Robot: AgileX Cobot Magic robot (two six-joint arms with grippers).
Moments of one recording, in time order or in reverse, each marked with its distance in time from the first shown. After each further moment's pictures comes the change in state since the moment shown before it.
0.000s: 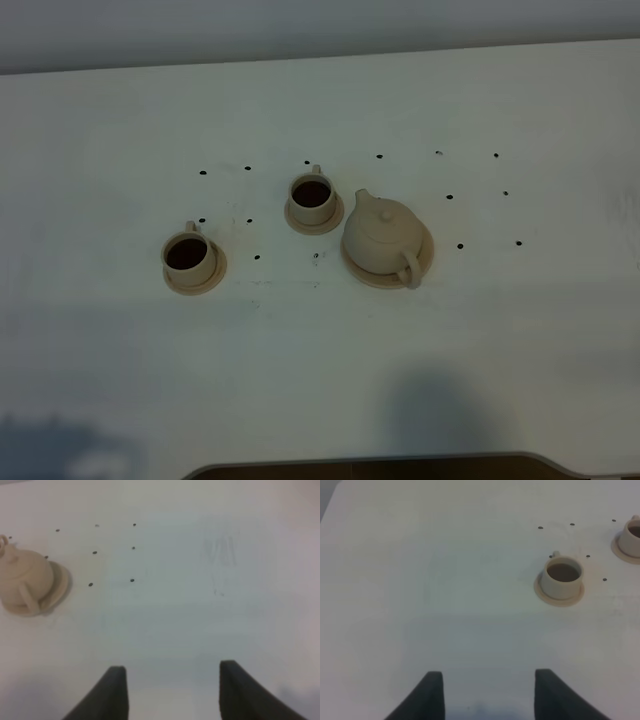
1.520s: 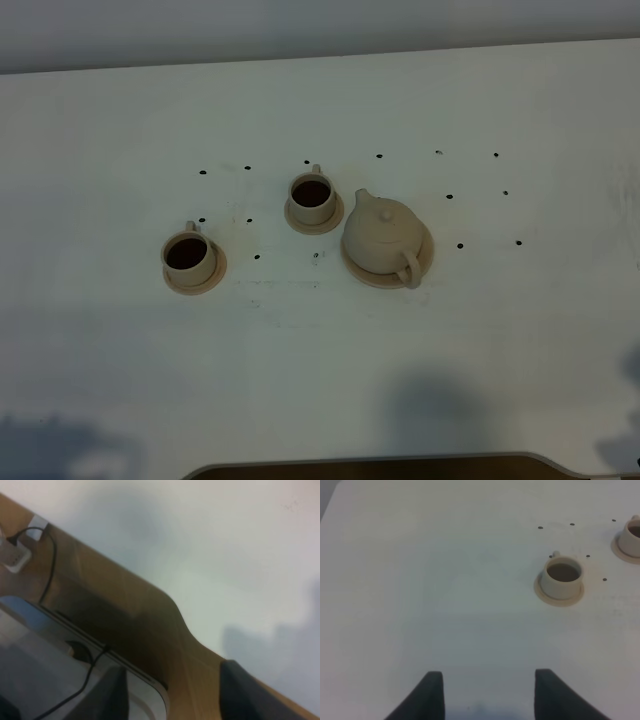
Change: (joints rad) left arm 0.000 0.000 0.000 0.000 0.000 0.000; right arm 0.627 0.520 -0.001 -0.006 -0.002 -0.001
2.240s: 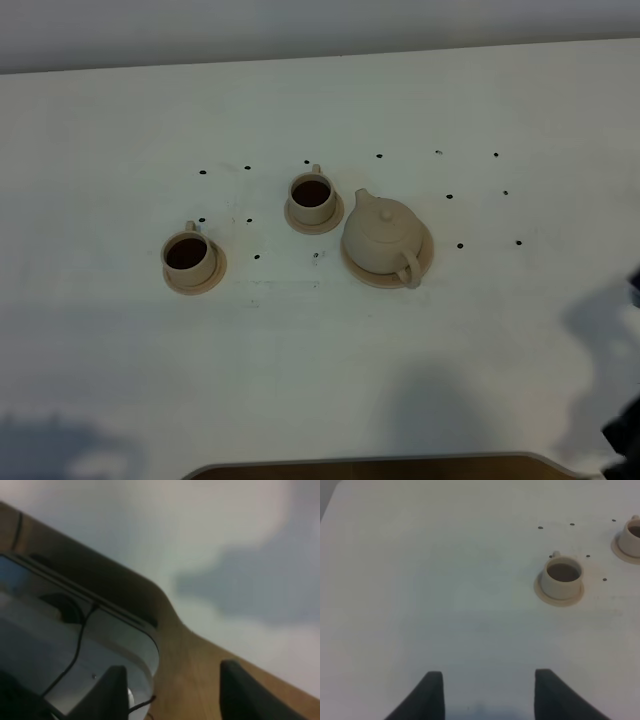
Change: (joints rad) left arm 0.000 0.000 0.000 0.000 0.000 0.000; right arm 0.000 0.350 -0.137 -0.021 0.019 0.052
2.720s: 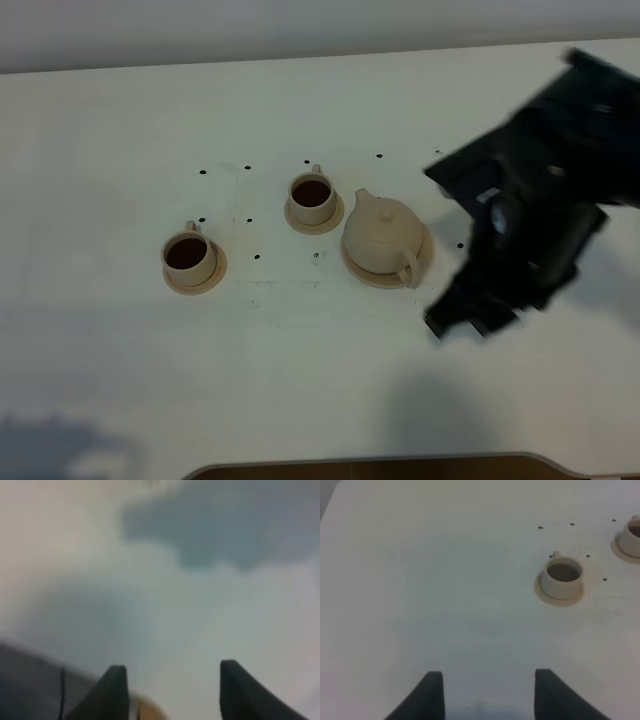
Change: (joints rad) left arm 0.000 0.000 0.000 0.000 0.000 0.000; right arm 0.000 0.690 -0.433 -0.045 -0.008 0.001
